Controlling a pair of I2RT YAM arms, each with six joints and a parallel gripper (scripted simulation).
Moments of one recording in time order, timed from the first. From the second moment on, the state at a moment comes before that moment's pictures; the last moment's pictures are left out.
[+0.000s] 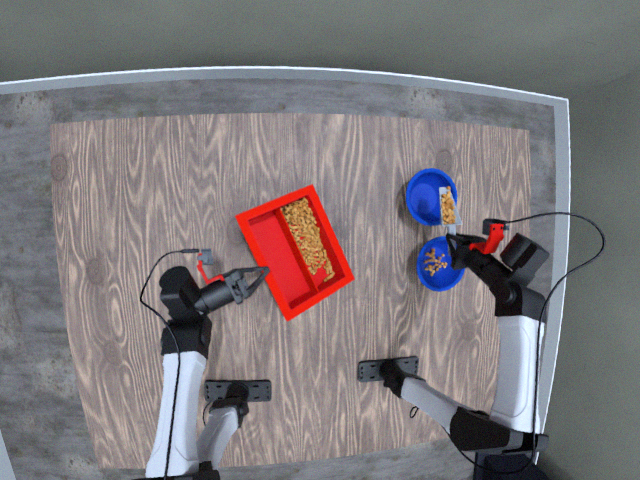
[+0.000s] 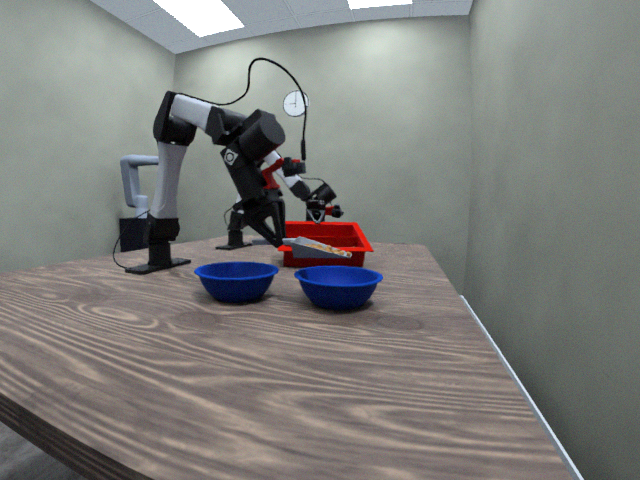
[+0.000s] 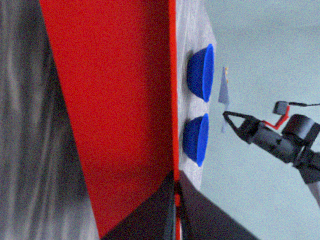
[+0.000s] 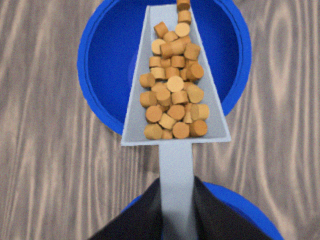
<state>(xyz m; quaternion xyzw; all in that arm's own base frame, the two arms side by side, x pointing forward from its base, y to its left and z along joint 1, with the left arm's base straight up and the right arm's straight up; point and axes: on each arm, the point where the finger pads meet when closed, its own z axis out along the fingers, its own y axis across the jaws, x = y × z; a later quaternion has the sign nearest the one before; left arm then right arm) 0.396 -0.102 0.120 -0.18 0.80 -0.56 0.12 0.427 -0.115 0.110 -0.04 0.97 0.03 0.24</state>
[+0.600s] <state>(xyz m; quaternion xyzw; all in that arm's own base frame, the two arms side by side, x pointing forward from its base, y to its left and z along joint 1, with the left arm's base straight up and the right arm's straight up) 0.396 -0.102 0.120 -0.18 0.80 -0.56 0.12 0.427 -0.114 0.116 -0.05 0.98 0.01 0.22</state>
